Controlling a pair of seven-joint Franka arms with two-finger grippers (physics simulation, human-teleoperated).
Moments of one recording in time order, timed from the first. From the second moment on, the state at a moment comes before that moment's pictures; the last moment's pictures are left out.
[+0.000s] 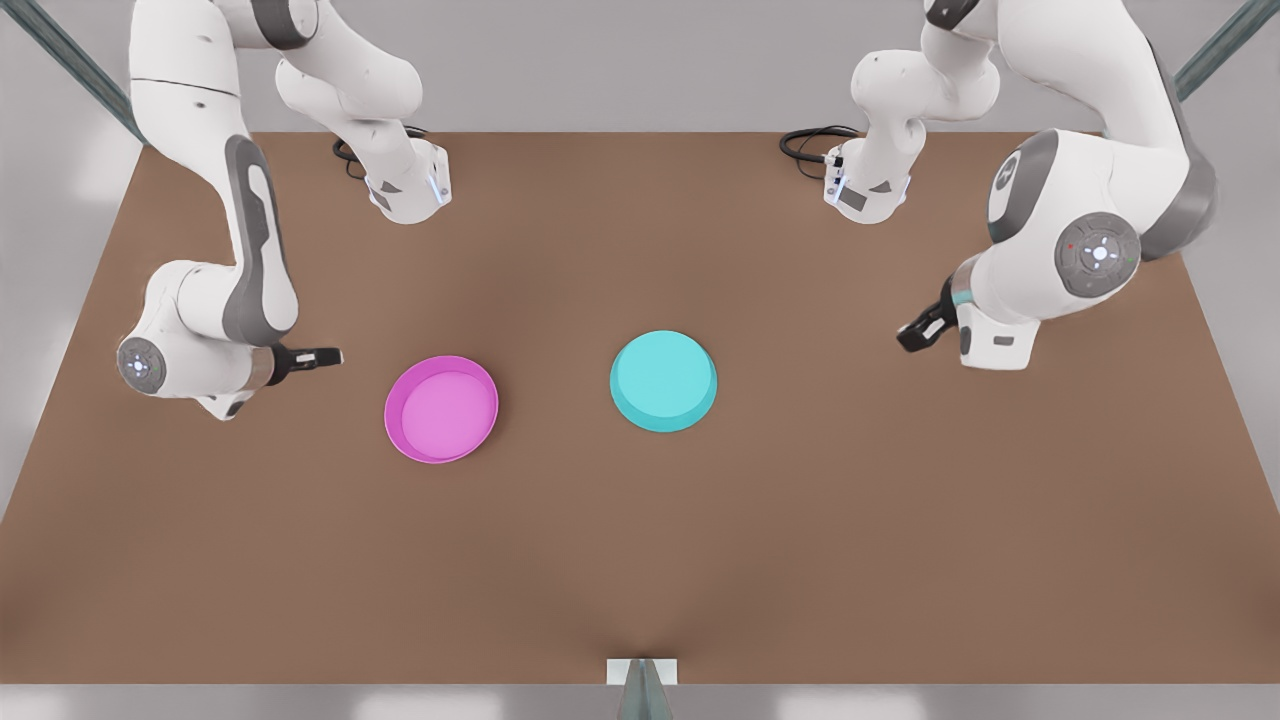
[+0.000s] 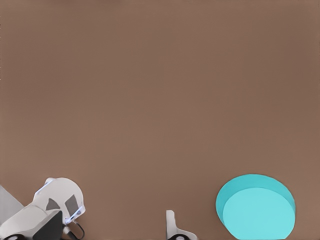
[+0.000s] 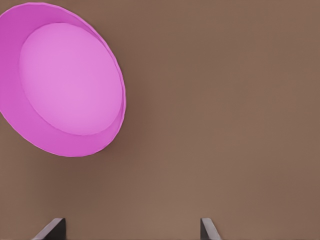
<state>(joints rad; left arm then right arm) -0.13 0.21 -0.10 -1.33 0.00 1.25 -0.90 -0.06 0.24 -0.04 -2.00 0.15 1.83 -0.27</state>
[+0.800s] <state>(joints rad) -0.10 0.21 -0.02 -1.31 -0.04 1.26 -0.32 -0.02 0.47 0.05 -2.15 0.30 2.52 -0.50</state>
